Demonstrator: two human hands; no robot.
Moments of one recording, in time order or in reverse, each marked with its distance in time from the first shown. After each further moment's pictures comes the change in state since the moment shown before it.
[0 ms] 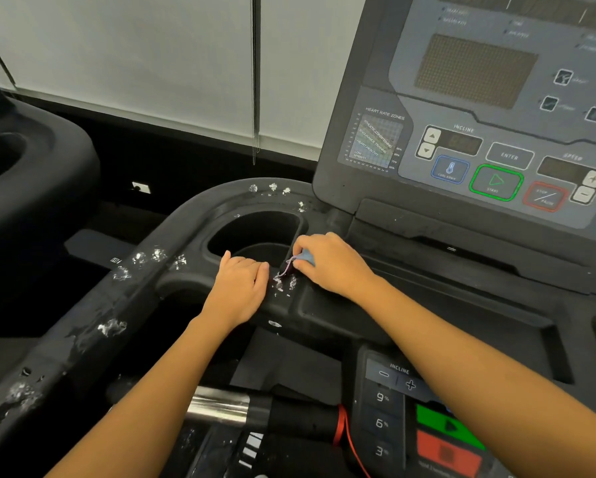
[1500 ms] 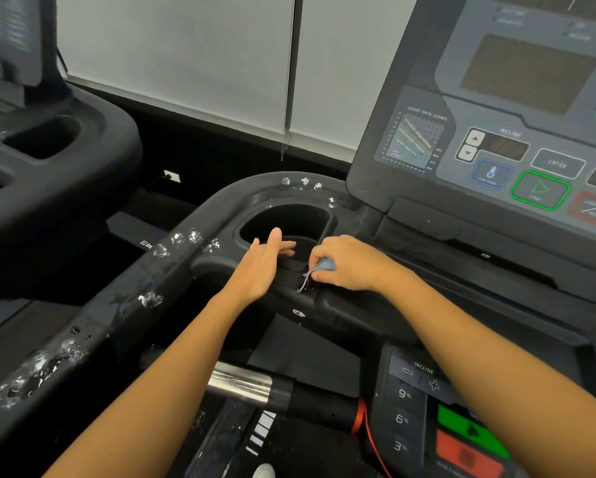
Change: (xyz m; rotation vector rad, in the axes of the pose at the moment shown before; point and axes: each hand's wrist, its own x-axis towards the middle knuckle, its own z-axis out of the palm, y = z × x) left_hand -0.009 0.013 -0.027 -0.591 -0.151 -0.320; right_hand 0.000 -0.018 -0.013 -0.022 -0.290 -0.116
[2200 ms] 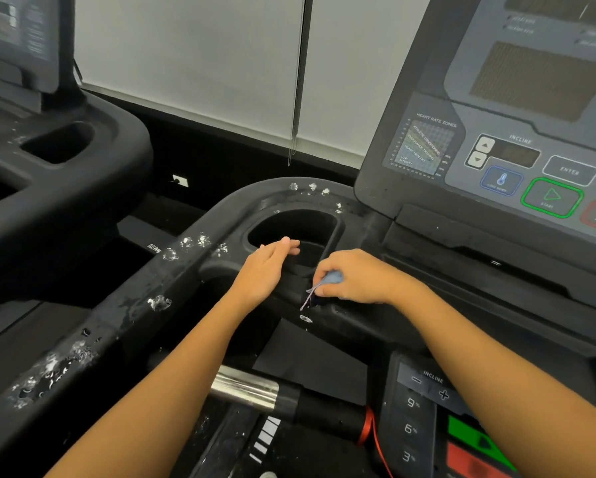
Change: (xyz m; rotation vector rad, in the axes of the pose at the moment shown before) left_hand 0.000 -0.003 -0.007 -0.062 0.060 0.097; right_hand -0.006 -0.001 0.004 0.159 -0.067 -0.014
